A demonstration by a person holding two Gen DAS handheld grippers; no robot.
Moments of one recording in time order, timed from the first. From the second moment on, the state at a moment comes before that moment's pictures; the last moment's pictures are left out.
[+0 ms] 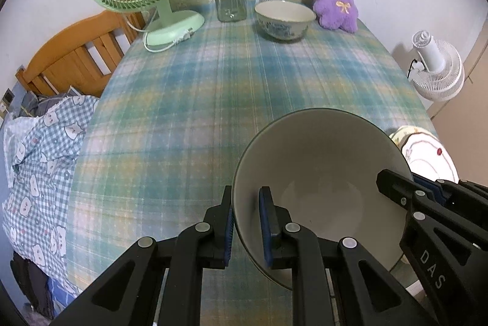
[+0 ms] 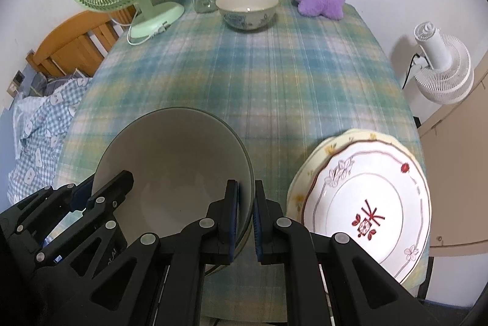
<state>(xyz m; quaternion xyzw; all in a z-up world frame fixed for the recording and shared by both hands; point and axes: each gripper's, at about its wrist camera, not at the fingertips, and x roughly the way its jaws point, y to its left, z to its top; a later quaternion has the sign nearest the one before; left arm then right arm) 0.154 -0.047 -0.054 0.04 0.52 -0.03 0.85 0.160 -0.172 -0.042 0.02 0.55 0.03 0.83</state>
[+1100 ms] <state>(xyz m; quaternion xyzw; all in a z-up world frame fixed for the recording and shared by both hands) 0.143 -0.063 -0.022 0.03 0.51 0.00 0.86 0.156 -0.183 -0.014 0.01 0.55 0.05 0.83</state>
